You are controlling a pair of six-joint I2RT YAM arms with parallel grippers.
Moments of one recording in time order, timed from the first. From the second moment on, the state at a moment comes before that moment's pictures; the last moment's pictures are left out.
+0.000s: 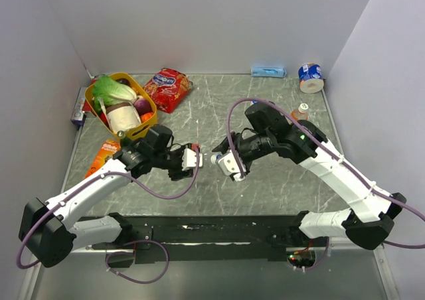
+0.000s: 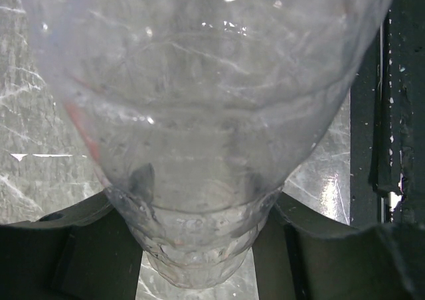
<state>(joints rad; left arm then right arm) -0.66 1.13 0.87 -0.49 0.57 0.76 0.82 1.24 1.49 -1.06 -0.67 -1.39</state>
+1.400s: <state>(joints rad) -0.76 1.05 0.72 -0.13 0.12 0.56 0.41 1.56 1.89 -1.08 -0.94 -0.40</state>
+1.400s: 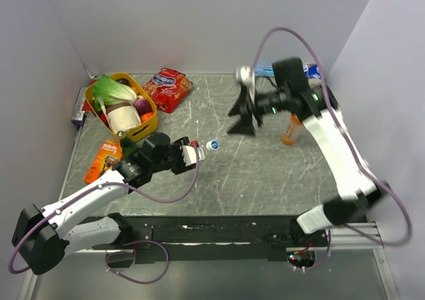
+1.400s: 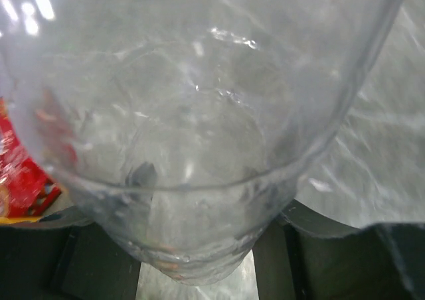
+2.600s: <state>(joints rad) -0.66 1.14 0.96 -0.57 0.52 0.85 0.84 1.21 1.45 -0.92 -0.65 -1.23</state>
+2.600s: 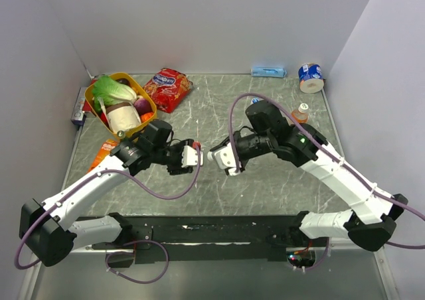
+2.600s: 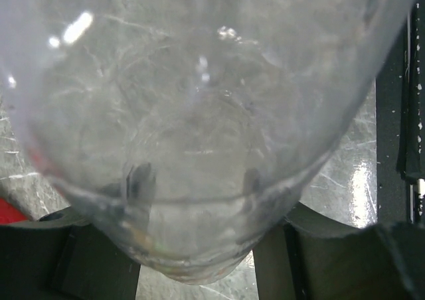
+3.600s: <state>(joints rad) -0.79 1.06 0.74 -0.03 -0.20 0.37 0.55 1.68 1.80 -0.74 -0.71 0.21</state>
